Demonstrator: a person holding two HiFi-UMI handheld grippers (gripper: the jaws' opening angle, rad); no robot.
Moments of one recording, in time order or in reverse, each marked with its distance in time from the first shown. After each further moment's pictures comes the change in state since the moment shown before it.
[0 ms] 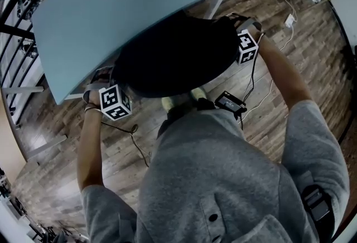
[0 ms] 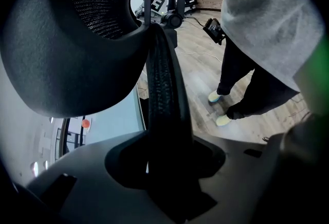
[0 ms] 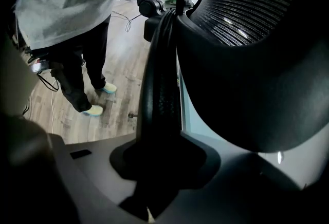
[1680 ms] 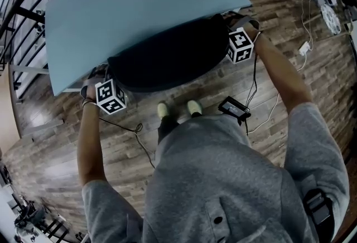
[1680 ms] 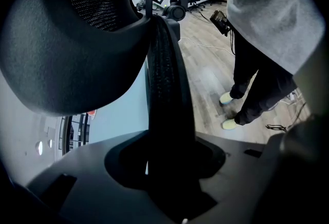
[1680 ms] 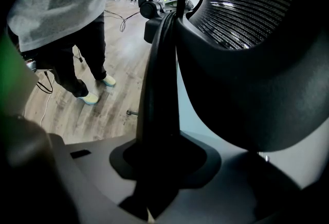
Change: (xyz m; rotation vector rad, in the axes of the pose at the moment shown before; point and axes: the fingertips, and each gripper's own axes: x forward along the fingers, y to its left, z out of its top) left arm 0.042 0.053 0.032 -0.150 0.144 0.035; right arm 0.041 -0.071 -0.076 -0.123 -0.108 -0.004
